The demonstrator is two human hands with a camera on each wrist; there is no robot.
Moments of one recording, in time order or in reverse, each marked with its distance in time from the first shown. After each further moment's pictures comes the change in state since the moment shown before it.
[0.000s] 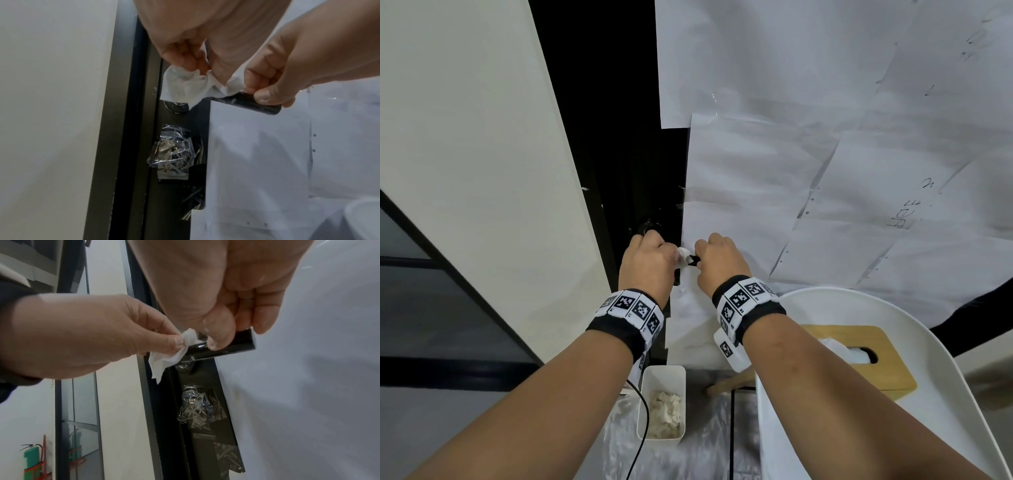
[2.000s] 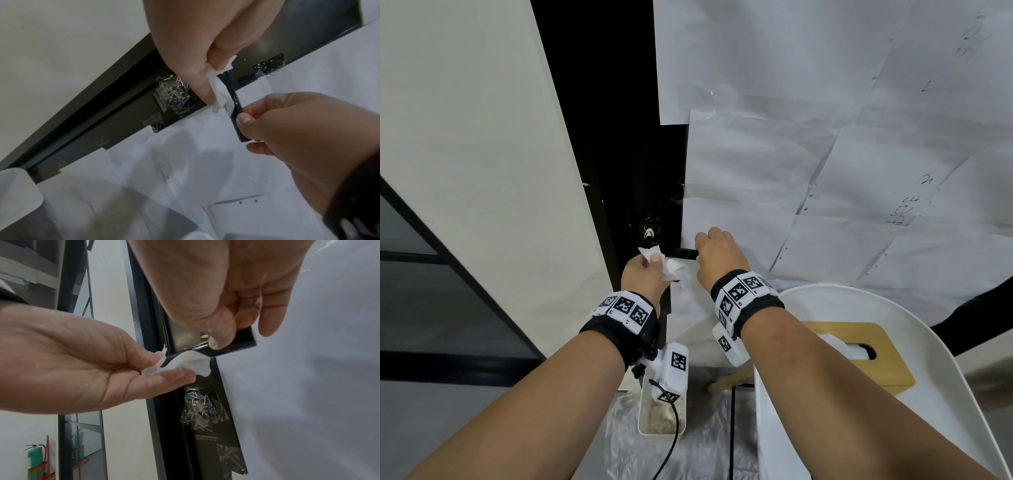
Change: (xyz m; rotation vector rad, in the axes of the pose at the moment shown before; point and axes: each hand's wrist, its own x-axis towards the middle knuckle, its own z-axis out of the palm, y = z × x) left_hand -0.013 0.011 0.012 -1.283 -0.046 -1.061; right_hand 0.000 0.001 0.001 -0.015 0.038 -0.024
